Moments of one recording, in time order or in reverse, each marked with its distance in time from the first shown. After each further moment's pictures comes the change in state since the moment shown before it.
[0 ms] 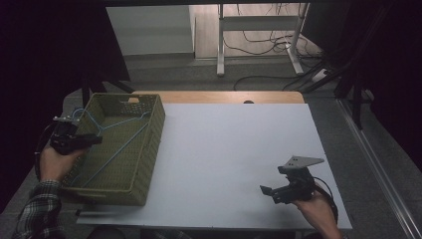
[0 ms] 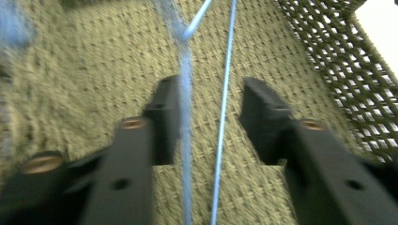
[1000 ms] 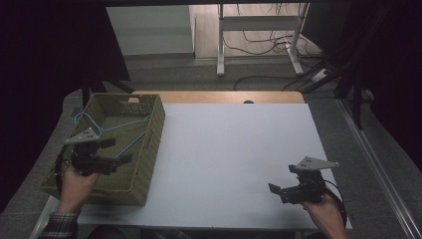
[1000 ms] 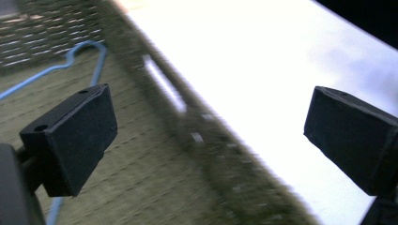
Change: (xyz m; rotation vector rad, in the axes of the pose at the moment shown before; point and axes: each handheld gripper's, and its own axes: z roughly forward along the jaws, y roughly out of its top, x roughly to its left) left arm -0.131 -0.018 -0.028 -0.238 -0.255 0.183; right arm -0.006 -0.010 -0.020 -0.081 -0.065 0.052
